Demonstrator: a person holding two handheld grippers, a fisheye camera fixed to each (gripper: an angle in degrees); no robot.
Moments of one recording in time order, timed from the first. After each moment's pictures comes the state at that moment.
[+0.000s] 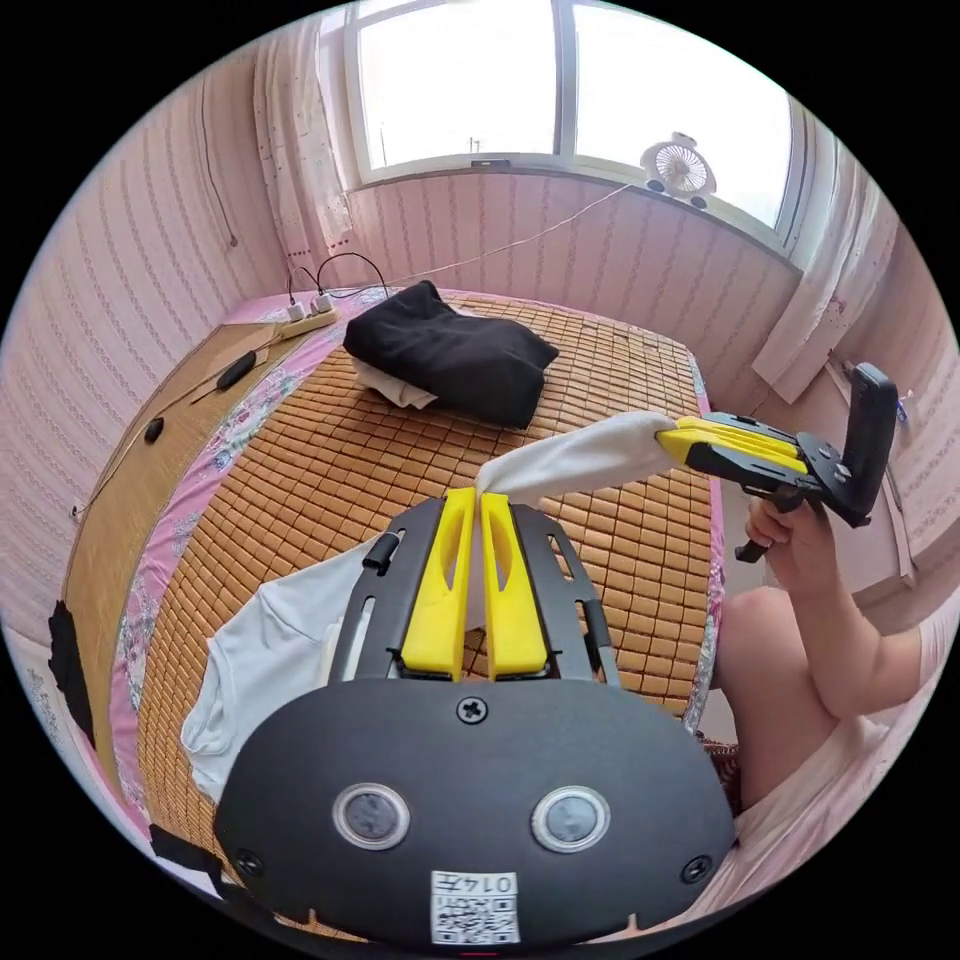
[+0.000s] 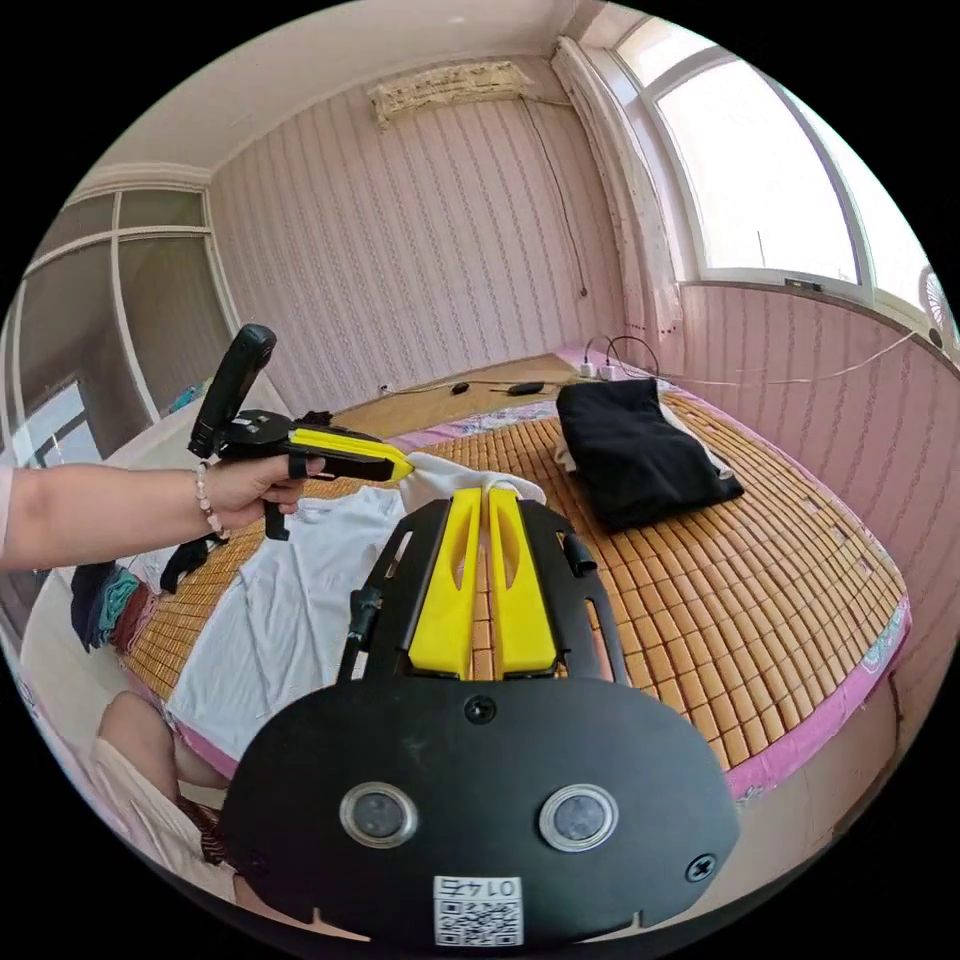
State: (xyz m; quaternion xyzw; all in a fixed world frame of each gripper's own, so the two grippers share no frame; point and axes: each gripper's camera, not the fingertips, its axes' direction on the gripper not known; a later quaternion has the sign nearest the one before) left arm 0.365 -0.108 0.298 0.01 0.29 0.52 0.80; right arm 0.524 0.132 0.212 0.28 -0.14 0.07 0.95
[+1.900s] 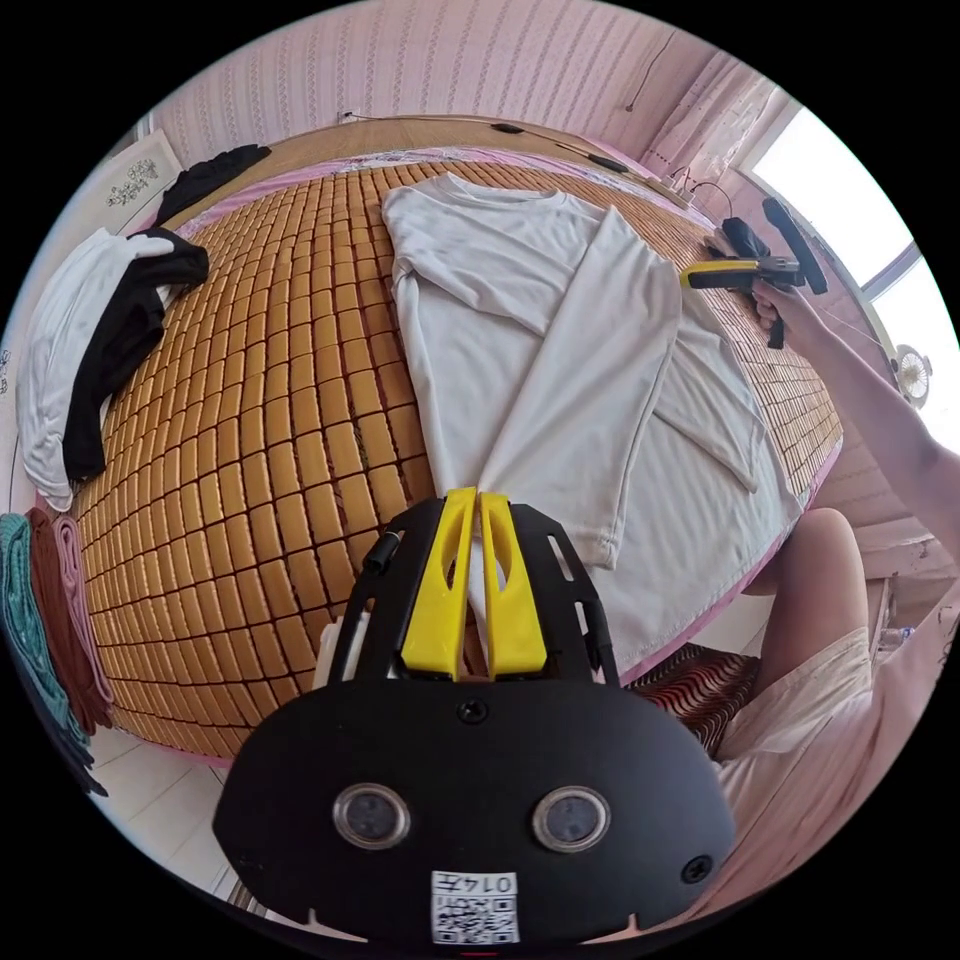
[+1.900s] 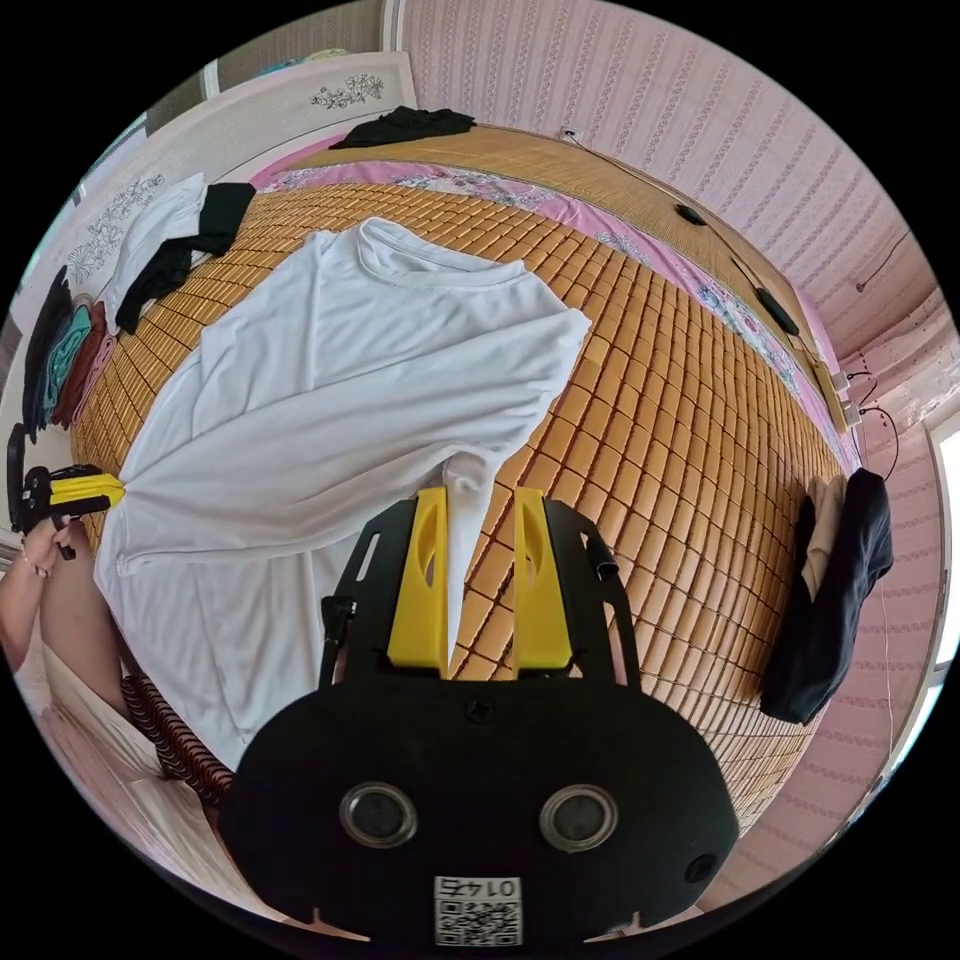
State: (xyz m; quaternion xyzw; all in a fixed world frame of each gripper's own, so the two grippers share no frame) left arm -0.204 0.008 0.385 -0.18 0.15 0.19 0.96; right arm 0.162 -0.172 0.482 -0.12 -0.07 -0.21 0.97
